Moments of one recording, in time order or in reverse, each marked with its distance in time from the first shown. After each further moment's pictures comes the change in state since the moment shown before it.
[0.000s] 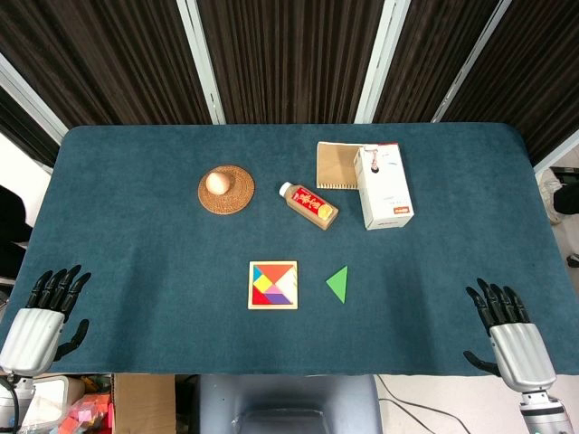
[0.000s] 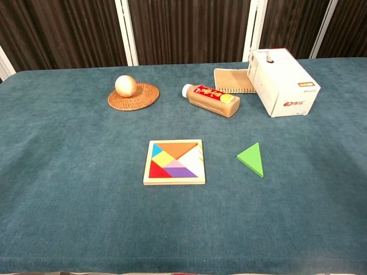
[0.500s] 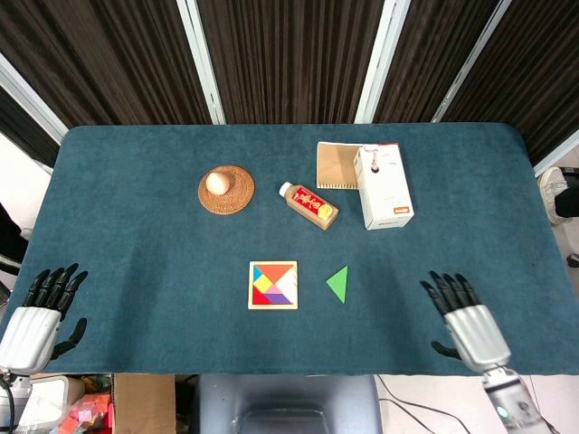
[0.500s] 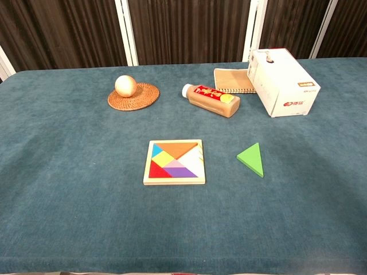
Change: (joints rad) left arm -0.002 0.017 -0.003 -0.004 -0.006 0.000 -0.040; right arm 0.149 -0.048 0.048 -0.041 -0.005 -0.203 -0.137
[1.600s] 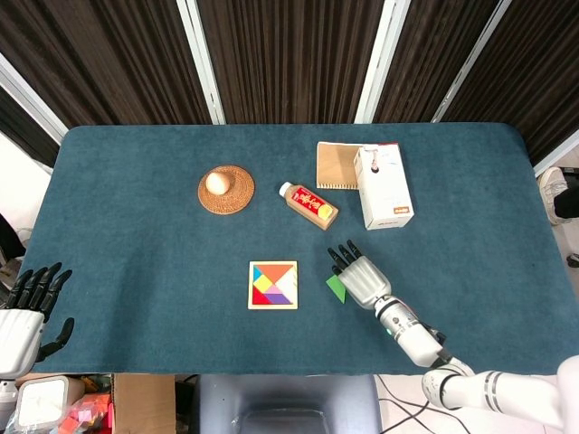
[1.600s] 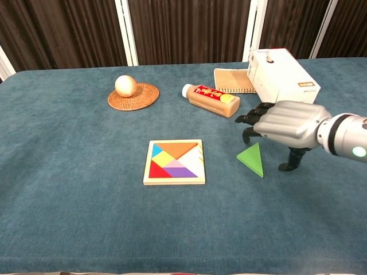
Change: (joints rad) left arm 0.025 0.023 -0.006 0.008 0.001 0.047 -0.051; right arm 0.549 -0.344 0.111 0.237 0.544 -0.482 -0.609
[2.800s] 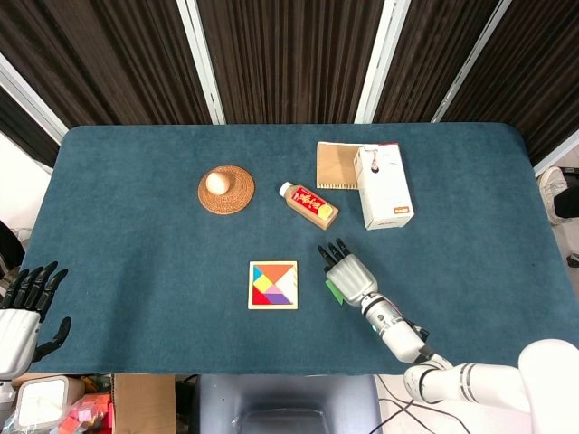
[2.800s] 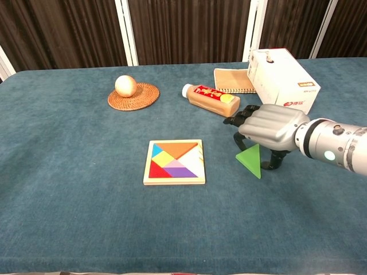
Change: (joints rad) left arm 0.004 0.006 -0.005 0.000 0.000 0.007 -0.017; right arm 0.105 -0.088 -0.075 0.078 0.081 0.087 0.031
